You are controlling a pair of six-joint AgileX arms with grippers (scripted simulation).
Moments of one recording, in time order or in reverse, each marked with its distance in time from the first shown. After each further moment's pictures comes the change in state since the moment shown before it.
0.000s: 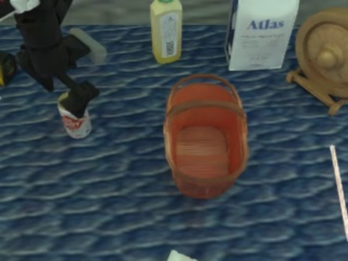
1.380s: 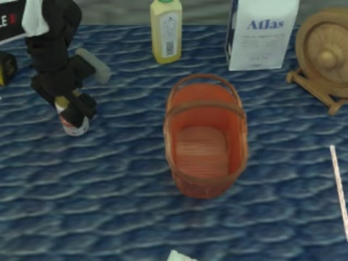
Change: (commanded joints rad) left arm -0.002 0.038 -0.116 0.154 0.000 0.000; right arm 0.000 0.000 0.000 0.000 0.000 0.000
